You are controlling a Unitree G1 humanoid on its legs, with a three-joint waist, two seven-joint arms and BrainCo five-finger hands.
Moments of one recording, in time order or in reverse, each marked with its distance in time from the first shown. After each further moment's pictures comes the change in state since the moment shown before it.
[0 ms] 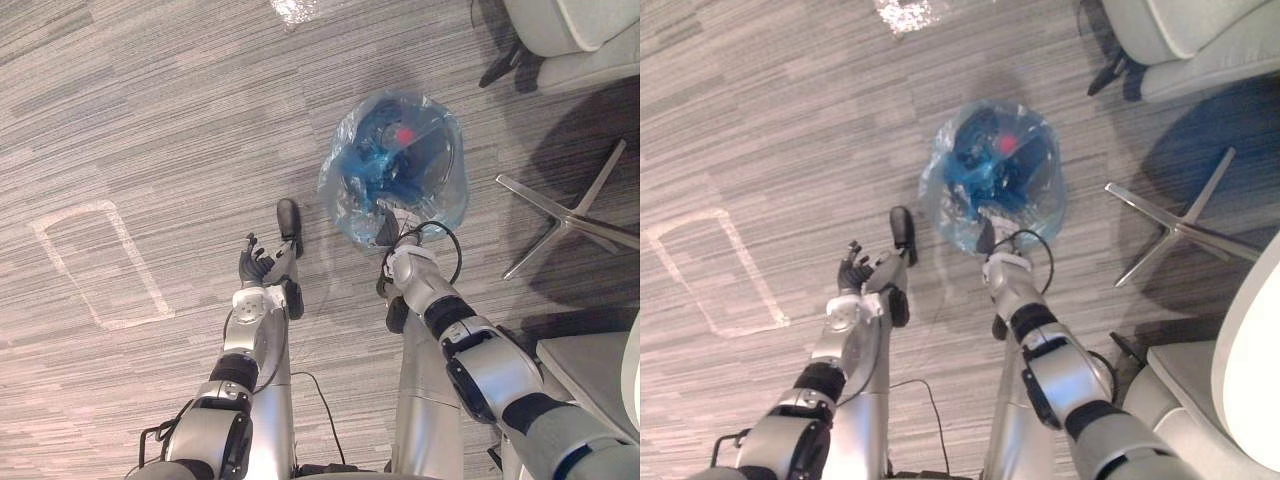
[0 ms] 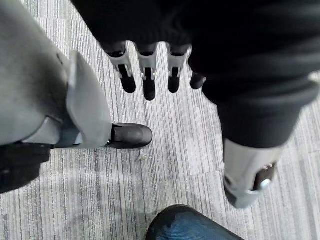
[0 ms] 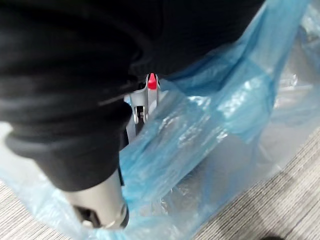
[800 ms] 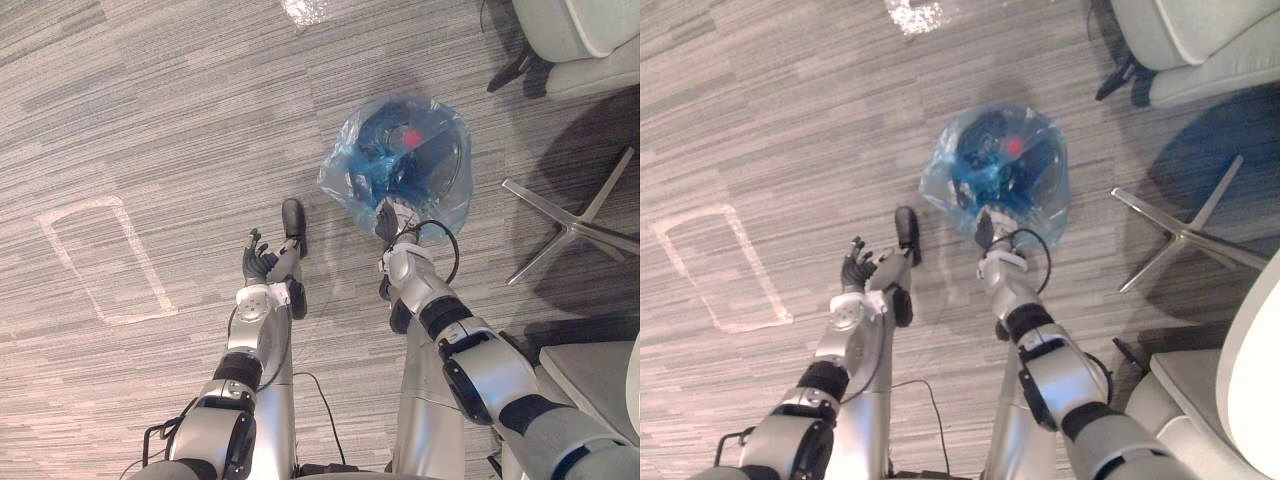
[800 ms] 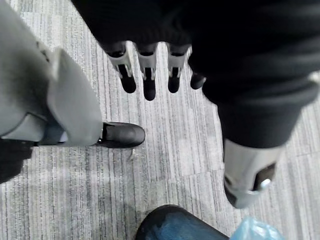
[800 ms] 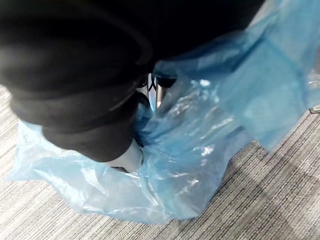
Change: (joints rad) left arm 0.002 -0.013 -0.004 -0.014 0.007 -0.003 0.001; right arm 0.033 -0.003 -0.008 -0.101 0.061 -0.015 -0.037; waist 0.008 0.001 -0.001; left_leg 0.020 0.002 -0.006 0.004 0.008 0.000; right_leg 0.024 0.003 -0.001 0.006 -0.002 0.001
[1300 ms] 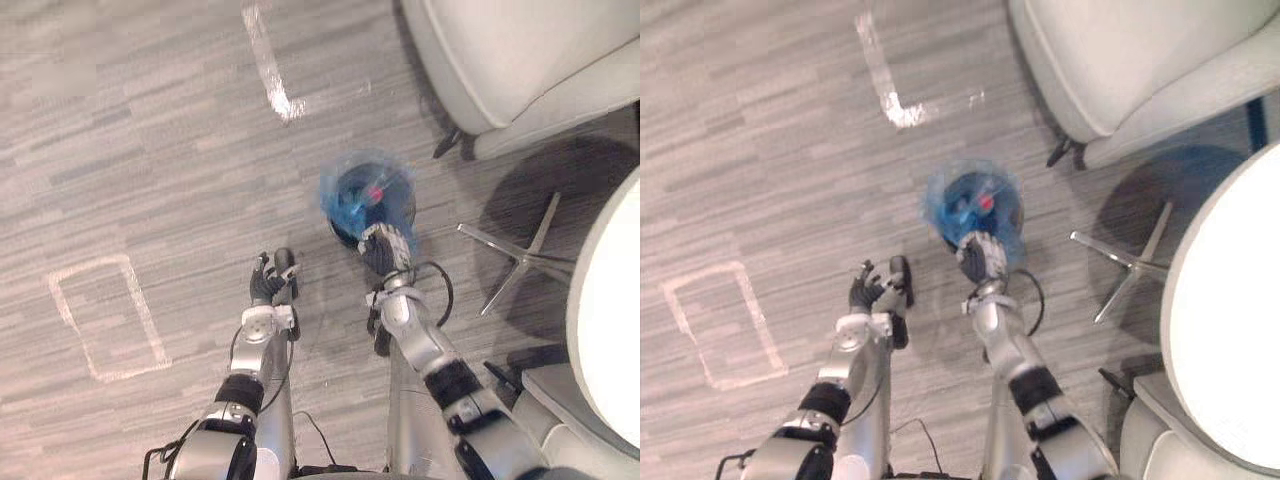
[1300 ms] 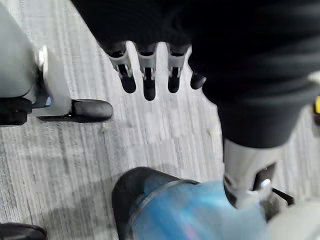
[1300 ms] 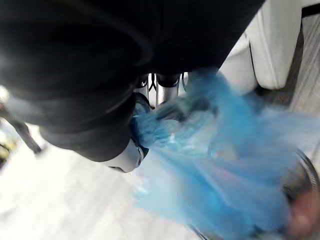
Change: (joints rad) left arm 0.181 -0.016 -0.058 -0.057 0.057 0.047 -0.027; right arm 0.520 0.018 0.081 -0.706 0.113 -0.057 0.001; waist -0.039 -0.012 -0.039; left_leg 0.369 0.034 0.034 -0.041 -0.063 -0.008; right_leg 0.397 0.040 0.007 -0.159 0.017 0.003
